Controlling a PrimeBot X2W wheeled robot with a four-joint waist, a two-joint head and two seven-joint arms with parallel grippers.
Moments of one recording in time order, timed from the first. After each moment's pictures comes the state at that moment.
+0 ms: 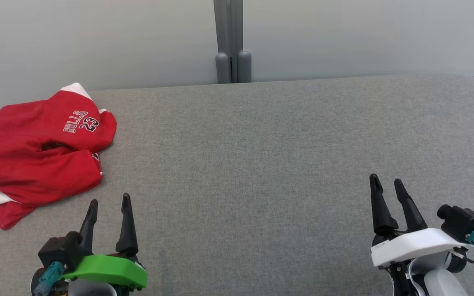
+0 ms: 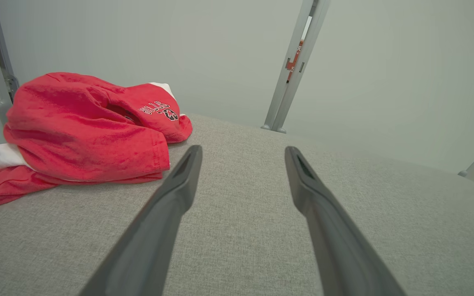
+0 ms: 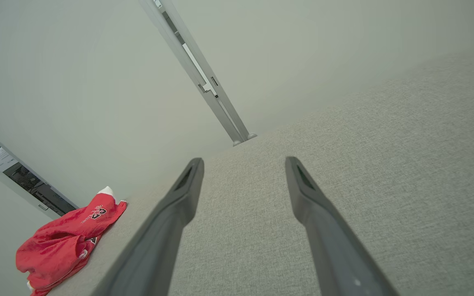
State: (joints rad) left arm -0.02 0.04 -0.04 0.19 -0.35 -0.05 -0.19; right arm -0.04 -0.06 0.05 0.15 0.57 0.13 -0.19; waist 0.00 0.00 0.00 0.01
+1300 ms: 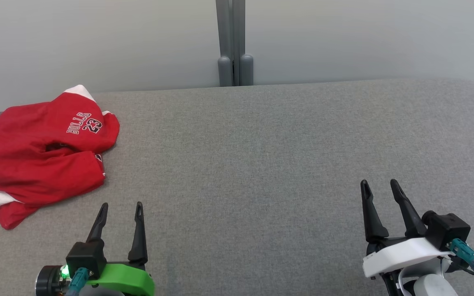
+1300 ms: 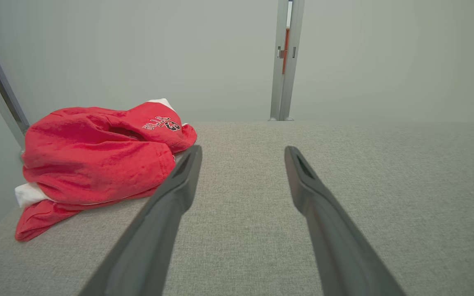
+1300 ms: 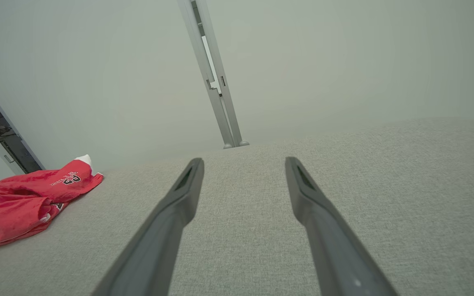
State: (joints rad) left arm -0.02 0.05 -0.07 0.26 -0.13 -0.04 -0.26; right arm -0.03 -0.06 0.07 0.17 0.30 0.13 -0.26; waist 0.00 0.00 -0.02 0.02
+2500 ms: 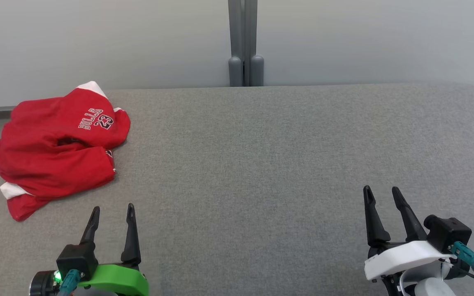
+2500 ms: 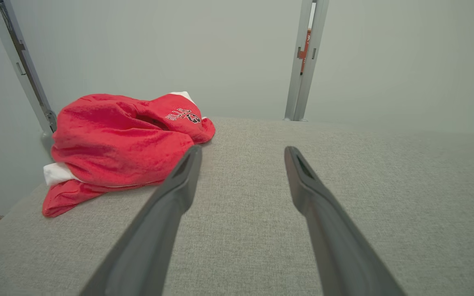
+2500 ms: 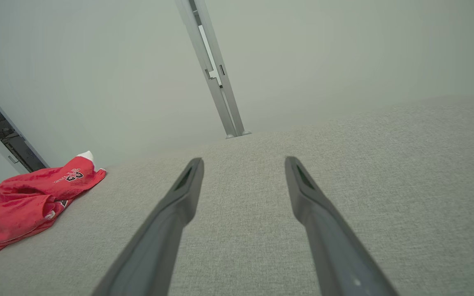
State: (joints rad) left arm -0.02 0.05 -0.05 0.27 -0.17 -0.03 -0.26; right arm -0.03 -0.05 0.05 0.21 0.34 0.13 -0.26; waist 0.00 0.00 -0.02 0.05
